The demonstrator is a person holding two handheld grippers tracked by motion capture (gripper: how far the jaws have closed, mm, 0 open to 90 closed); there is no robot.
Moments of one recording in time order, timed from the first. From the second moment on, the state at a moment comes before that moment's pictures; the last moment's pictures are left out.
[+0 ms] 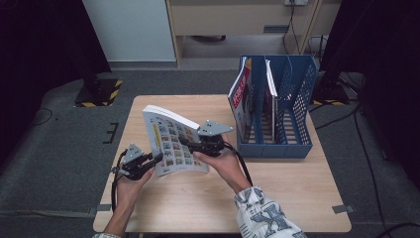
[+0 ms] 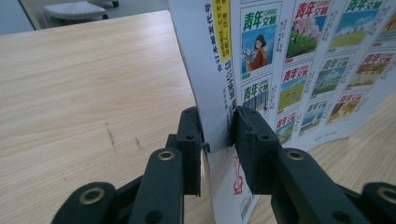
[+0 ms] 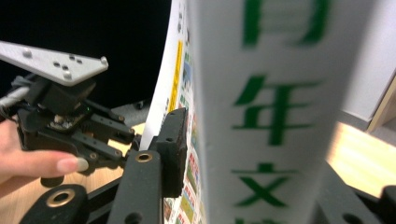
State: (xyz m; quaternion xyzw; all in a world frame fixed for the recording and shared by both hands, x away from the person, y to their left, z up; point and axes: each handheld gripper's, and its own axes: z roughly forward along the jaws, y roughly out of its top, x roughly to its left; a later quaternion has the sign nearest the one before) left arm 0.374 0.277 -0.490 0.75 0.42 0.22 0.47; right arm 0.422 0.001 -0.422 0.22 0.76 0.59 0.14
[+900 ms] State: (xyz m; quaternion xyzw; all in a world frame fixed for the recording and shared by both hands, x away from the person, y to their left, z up) left arm 0.373 0.276 -0.491 0.74 0.42 0.22 0.47; right arm 0.426 0.007 -0.426 0.24 0.73 0.62 0.15
